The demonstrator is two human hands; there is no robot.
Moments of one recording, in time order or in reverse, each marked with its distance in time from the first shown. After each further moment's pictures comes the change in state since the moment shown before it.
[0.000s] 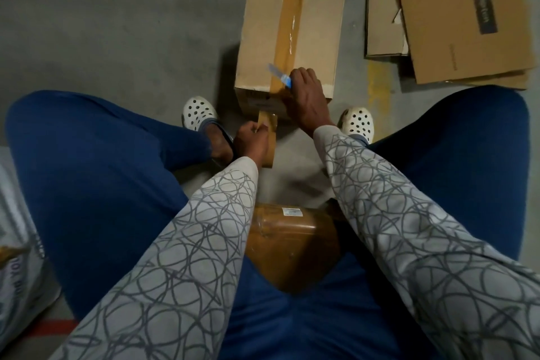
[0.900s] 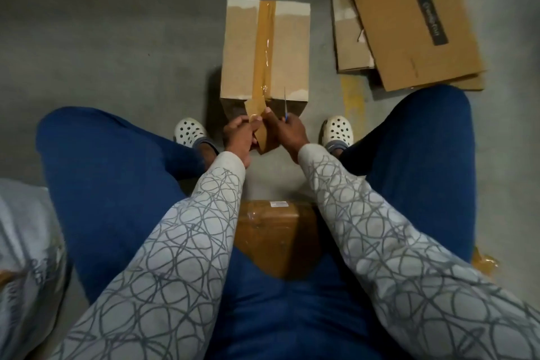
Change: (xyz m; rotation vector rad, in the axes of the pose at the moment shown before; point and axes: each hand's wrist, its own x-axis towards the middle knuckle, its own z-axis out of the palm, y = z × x) left_hand -0.032 0.039 -0.019 -0.370 -0.175 0.019; right_hand -0.050 -0.047 -0.044 0.797 -0.157 0.826
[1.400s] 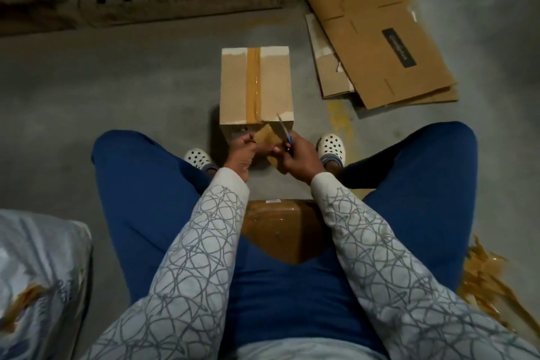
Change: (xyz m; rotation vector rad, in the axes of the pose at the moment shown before) left_hand -0.081 0.023 -0.004 -0.015 -0.289 0.115; right_hand -0.094 -0.006 -0.061 -0.305 -0.033 -0.382
